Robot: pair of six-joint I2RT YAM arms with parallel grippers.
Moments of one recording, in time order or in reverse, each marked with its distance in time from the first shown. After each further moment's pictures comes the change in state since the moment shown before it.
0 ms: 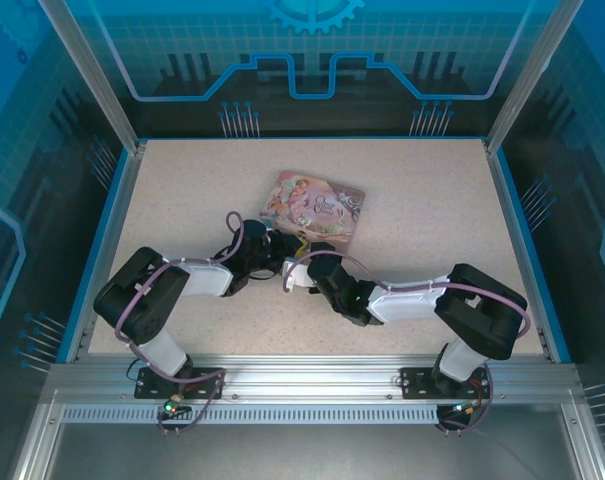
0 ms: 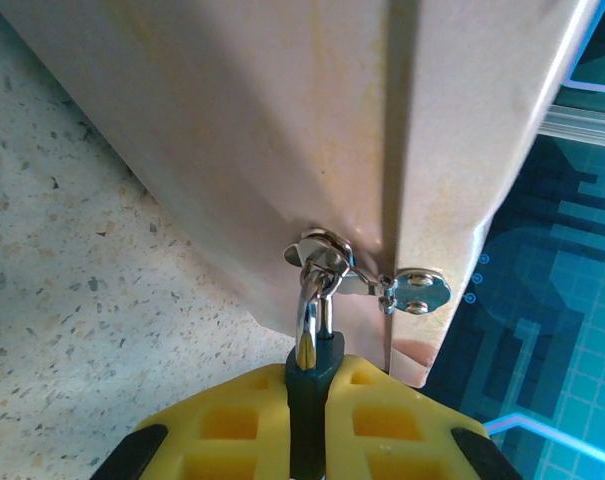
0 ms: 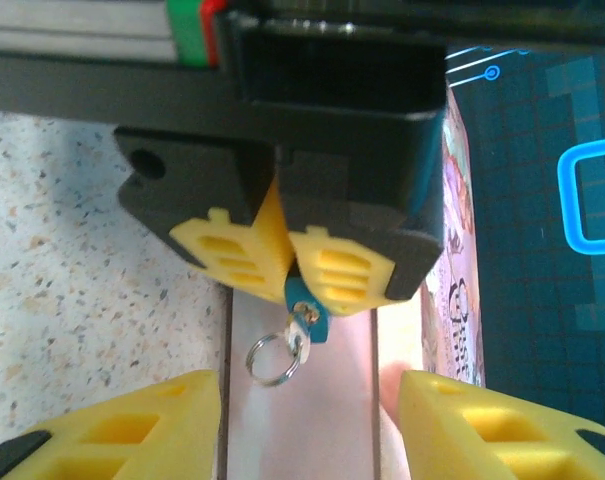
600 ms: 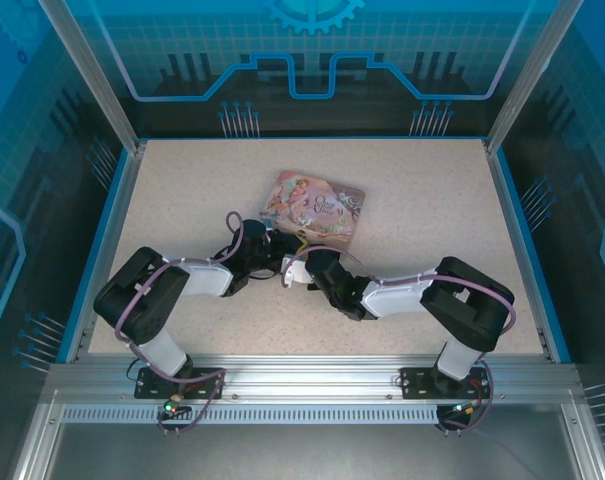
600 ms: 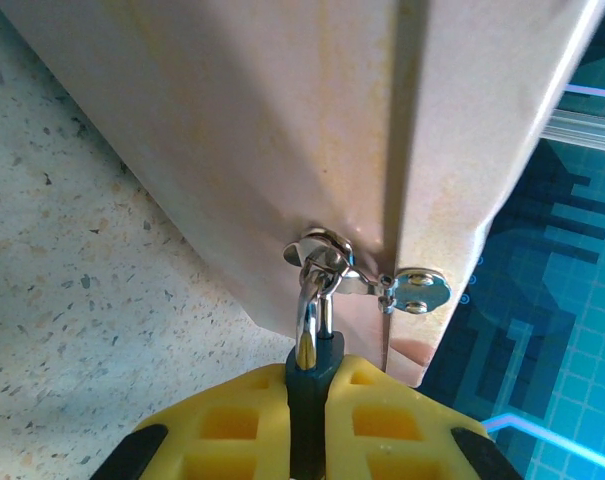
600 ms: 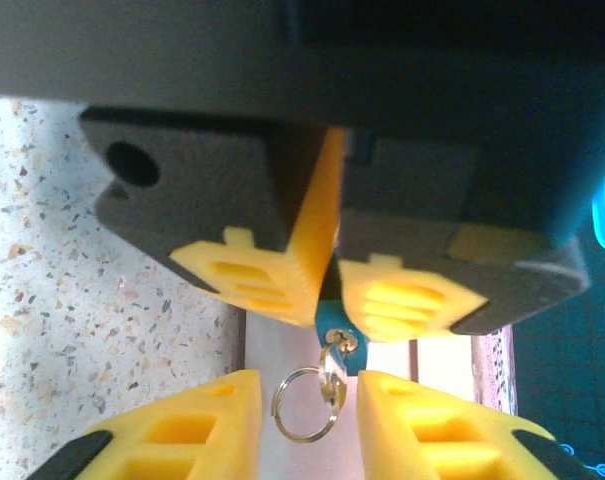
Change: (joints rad) left arm 0.000 0.000 0.000 0.006 0.000 -0.011; right arm -0.033 0.074 0.027 0.024 -0.030 0.008
